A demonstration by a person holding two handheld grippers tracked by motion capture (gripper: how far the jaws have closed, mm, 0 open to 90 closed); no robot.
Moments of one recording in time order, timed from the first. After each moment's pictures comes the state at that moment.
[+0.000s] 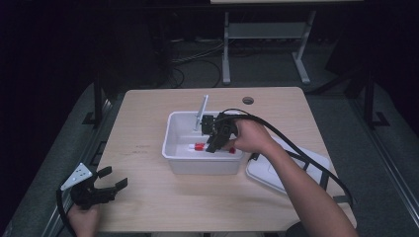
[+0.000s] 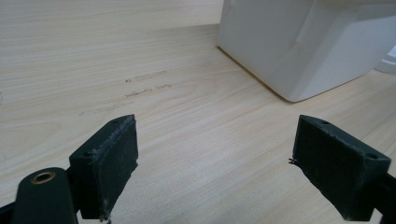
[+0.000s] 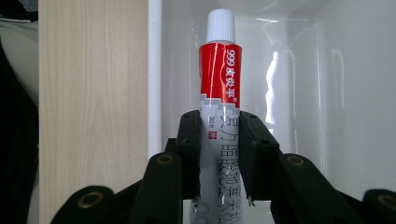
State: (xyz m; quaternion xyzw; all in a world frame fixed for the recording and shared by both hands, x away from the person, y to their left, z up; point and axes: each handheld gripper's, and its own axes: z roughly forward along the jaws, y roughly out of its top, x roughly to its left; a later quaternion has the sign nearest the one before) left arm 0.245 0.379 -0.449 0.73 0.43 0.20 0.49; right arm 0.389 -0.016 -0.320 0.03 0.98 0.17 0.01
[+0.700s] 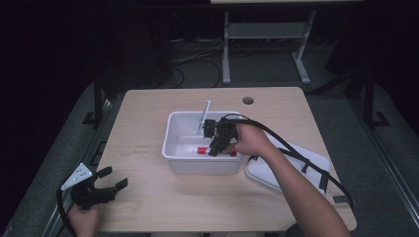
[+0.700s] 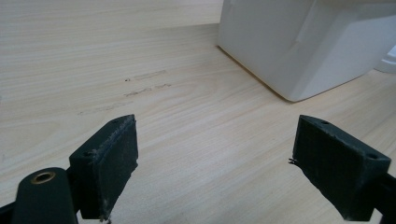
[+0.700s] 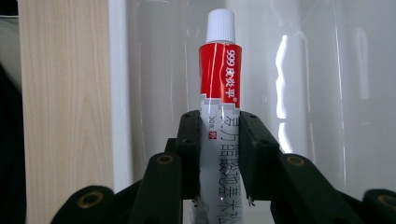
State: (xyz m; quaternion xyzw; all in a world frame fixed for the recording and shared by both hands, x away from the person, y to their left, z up) left arm 0.246 0.378 -0.449 0.73 0.43 0.19 0.49; right arm 0.398 -0.019 -0.349 0.05 0.98 0.16 -0.02
